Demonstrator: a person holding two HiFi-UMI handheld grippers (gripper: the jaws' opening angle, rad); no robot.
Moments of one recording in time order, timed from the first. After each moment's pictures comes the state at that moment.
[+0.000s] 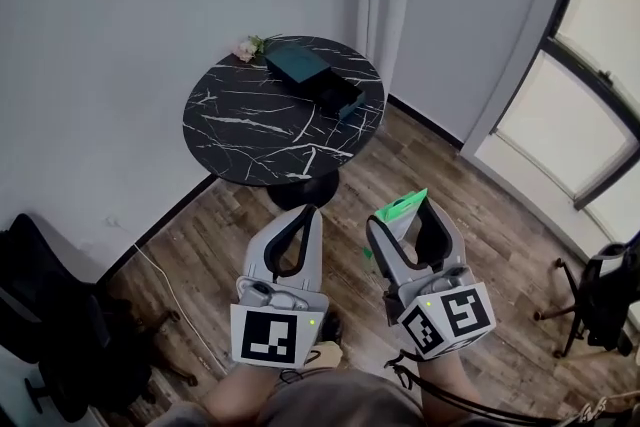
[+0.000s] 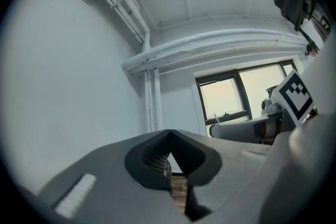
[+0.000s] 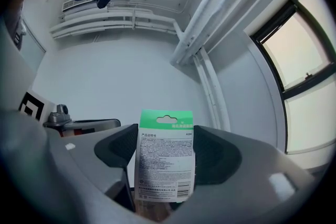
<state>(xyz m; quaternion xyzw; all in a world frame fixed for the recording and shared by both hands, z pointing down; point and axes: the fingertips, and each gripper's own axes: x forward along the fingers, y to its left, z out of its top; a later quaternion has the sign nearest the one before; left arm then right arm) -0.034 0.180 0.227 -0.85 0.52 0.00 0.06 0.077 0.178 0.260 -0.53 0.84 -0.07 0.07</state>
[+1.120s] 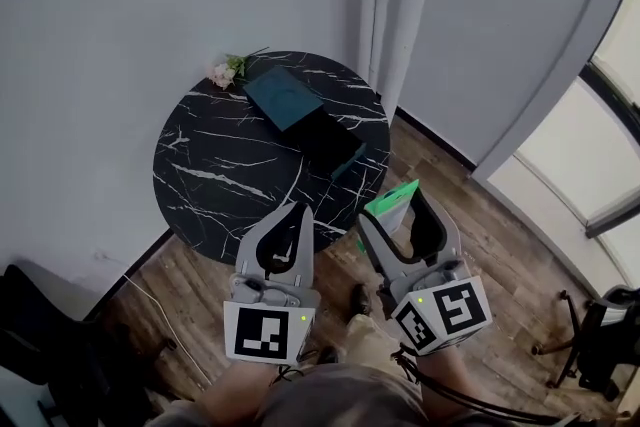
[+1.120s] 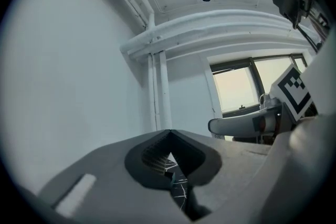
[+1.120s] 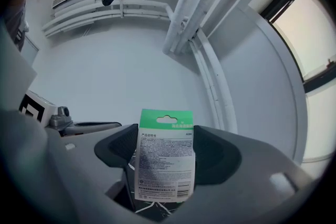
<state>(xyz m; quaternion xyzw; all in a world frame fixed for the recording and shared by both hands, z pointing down) -0.001 -0.097 0.255 -0.85 0.53 -0.03 0.04 0.106 -0.102 0.278 -0.51 0.85 -0.09 0.05</state>
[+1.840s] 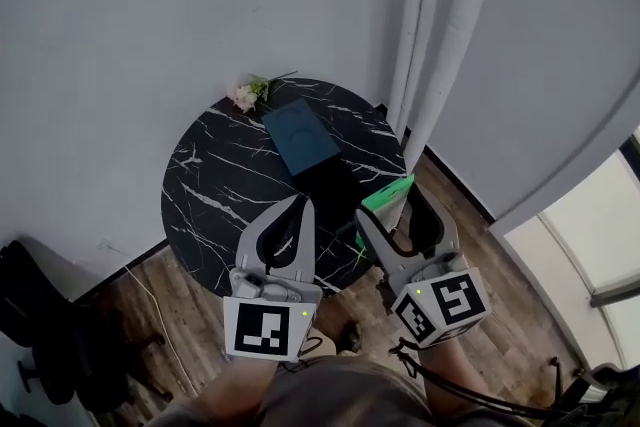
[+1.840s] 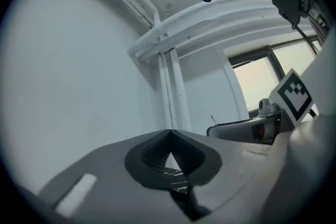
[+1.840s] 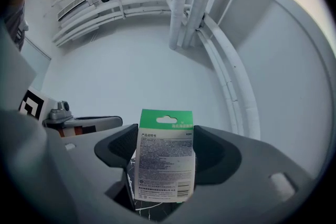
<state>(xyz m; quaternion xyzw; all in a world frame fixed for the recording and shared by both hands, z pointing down) 0.011 -0.219 0.228 -0.79 0.60 -0.02 0.07 0.111 -0.247 0.263 -0.43 0.90 -0.07 0.06</state>
